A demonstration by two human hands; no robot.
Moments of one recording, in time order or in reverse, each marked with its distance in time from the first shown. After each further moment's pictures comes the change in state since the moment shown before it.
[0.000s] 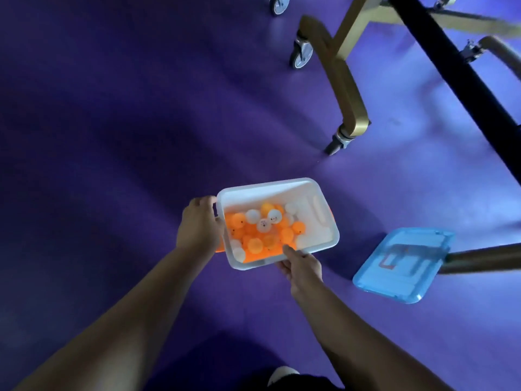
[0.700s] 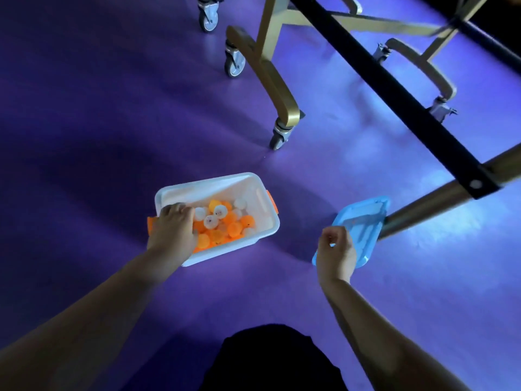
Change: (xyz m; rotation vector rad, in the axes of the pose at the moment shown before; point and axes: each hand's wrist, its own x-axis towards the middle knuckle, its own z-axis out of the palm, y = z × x) left_hand -0.025 0.010 0.053 0.420 -0.043 0.413; right_hand 0.012 -0.020 -0.143 -0.547 0.630 -0.819
